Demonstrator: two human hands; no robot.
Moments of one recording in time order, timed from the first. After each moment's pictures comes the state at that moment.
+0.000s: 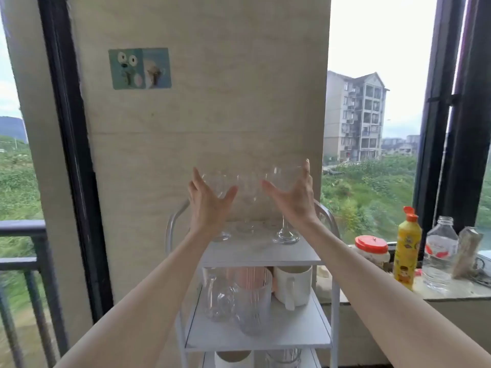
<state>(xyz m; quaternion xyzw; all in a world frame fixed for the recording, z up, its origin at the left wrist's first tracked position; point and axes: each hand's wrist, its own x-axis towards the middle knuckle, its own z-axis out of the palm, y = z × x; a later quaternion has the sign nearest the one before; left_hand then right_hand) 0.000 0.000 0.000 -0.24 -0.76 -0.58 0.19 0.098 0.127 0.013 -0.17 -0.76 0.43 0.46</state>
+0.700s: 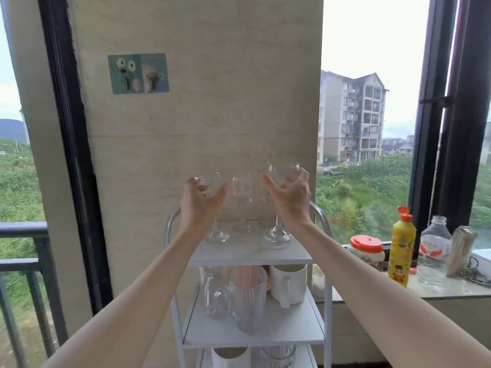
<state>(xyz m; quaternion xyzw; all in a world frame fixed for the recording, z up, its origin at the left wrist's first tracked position) 0.016 -0.016 0.008 -0.20 -0.73 -0.62 0.20 0.103 0.120 0.016 -0.16 -0.70 0.47 0.51</state>
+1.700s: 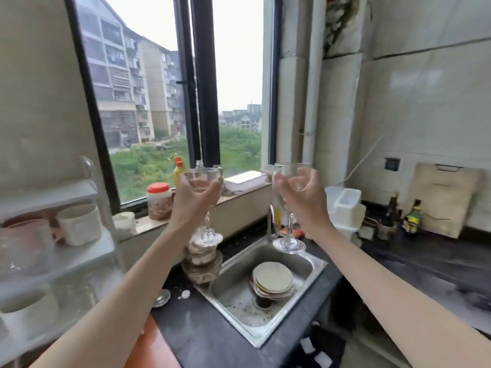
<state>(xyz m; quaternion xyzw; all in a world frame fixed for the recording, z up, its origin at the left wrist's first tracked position) 0.425 0.040 -0.046 -0.52 -0.55 -0.64 -0.13 0.622 0.102 -0.056 -0.38 -0.63 0.27 0.62</state>
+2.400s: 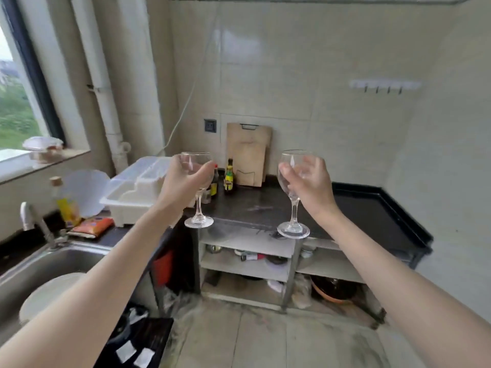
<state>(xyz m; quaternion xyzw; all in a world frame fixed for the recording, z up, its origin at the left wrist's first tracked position) 0.931 0.240 -0.106 -0.66 -0.37 -0.52 -0.39 1.153 0.147 -0.102 -0.59 -0.49 0.13 0.63</state>
